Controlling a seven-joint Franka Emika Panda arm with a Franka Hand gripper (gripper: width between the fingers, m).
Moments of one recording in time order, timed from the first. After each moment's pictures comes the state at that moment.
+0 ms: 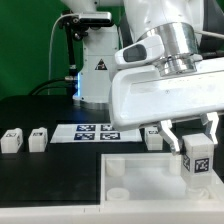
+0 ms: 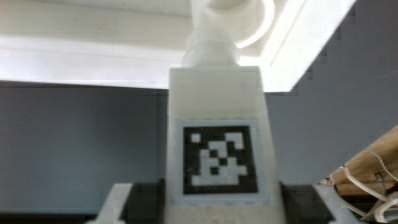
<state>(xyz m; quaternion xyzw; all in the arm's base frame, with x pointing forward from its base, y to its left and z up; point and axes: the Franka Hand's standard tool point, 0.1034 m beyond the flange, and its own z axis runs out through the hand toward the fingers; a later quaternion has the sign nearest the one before) 0.631 0.104 0.097 -0.95 -0.07 -0.31 0.06</state>
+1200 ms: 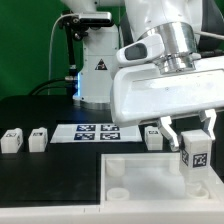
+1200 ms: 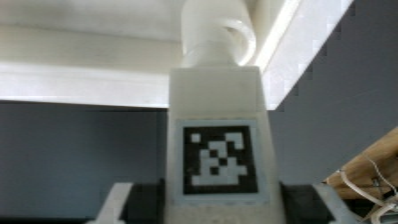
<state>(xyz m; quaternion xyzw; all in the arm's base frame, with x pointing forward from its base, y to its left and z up) 0.616 0.106 0.096 -0.95 -0.08 -0.31 0.06</state>
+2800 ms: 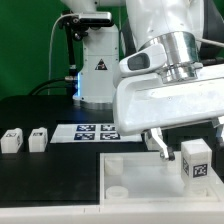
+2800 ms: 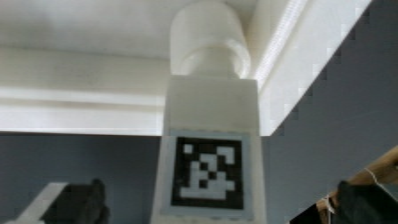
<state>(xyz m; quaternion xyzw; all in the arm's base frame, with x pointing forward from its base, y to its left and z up) 0.613 0.110 0.082 -0.95 -0.08 -0.29 0.06</state>
